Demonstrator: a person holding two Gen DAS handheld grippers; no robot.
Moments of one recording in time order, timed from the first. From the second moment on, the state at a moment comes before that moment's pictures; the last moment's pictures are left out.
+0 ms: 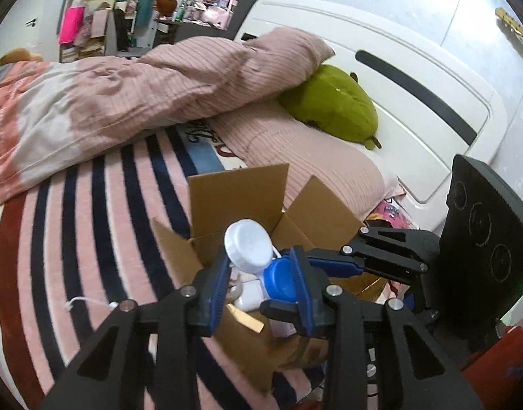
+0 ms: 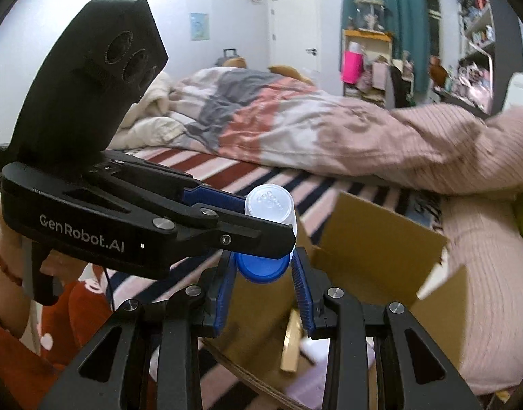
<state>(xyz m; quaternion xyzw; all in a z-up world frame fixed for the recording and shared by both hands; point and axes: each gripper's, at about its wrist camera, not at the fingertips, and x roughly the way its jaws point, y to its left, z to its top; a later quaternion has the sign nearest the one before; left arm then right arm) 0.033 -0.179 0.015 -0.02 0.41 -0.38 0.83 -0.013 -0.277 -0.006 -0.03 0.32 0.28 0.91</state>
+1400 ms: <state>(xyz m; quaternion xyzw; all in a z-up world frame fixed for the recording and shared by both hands) 0.021 0.067 -0.051 -0.10 0.42 -0.15 0.89 0.030 -0.087 -0.072 -0.11 0.42 0.28 0.86</state>
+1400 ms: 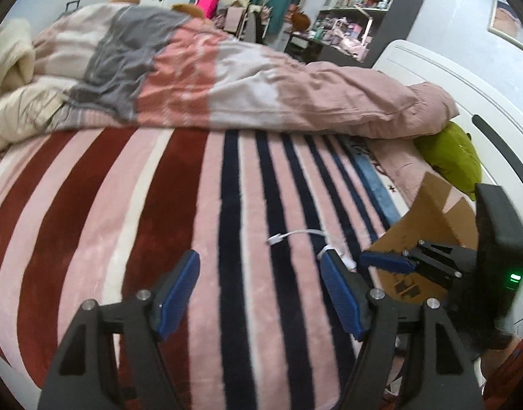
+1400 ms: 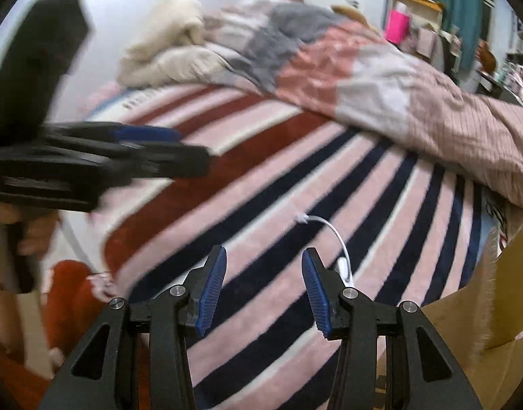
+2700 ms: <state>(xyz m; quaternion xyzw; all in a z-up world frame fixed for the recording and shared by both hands) 0.022 0.069 -0.063 -0.09 0.44 -0.13 0.88 0.052 -0.103 -0.141 -0.07 0.47 0.24 0.85</state>
